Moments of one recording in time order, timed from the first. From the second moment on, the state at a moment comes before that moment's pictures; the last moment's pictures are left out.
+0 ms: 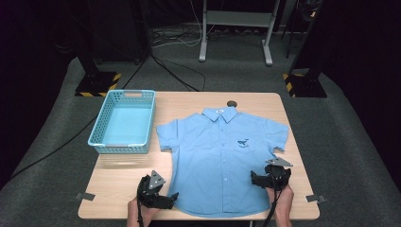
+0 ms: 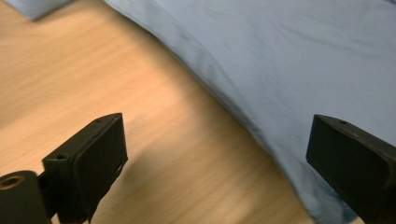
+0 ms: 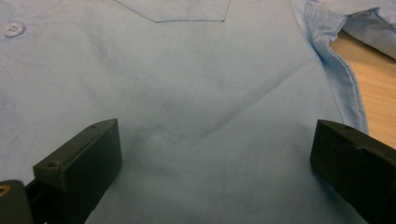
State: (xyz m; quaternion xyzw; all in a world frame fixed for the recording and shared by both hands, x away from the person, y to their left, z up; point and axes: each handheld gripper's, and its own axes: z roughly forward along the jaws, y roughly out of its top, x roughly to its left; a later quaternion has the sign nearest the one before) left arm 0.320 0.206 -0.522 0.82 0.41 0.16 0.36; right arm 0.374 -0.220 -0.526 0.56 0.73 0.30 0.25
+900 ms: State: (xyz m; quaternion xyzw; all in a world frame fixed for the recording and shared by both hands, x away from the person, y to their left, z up) left arm 0.354 0.307 -0.531 0.75 0.53 0.22 0.32; right arm 0.355 -0.288 -0.528 0.60 0.69 0.30 0.25
